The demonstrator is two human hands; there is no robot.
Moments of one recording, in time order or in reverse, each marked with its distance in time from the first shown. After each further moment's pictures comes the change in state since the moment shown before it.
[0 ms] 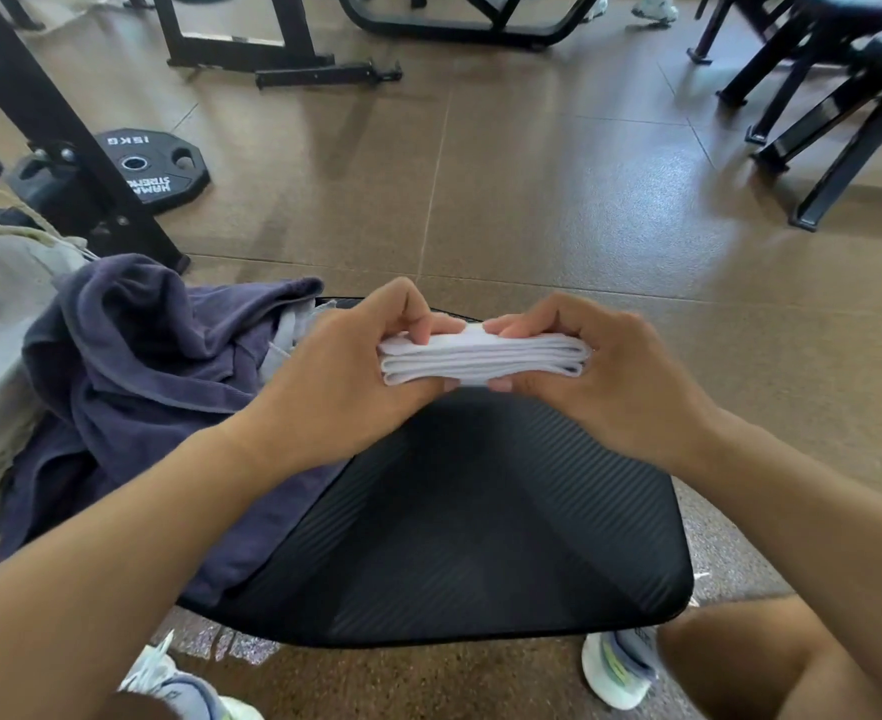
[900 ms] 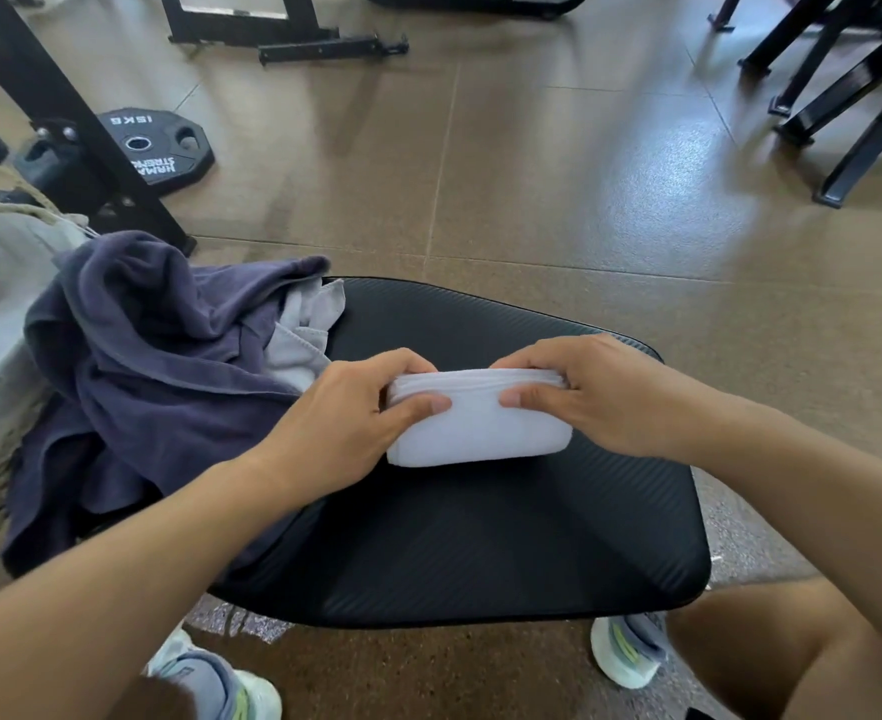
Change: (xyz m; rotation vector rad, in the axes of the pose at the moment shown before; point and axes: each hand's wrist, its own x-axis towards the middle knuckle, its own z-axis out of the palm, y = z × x) left_hand -0.032 -0.049 0.022 0.102 -0.096 -0.250; right_hand 0.004 0.023 0.010 -0.296 -0.430 0.134
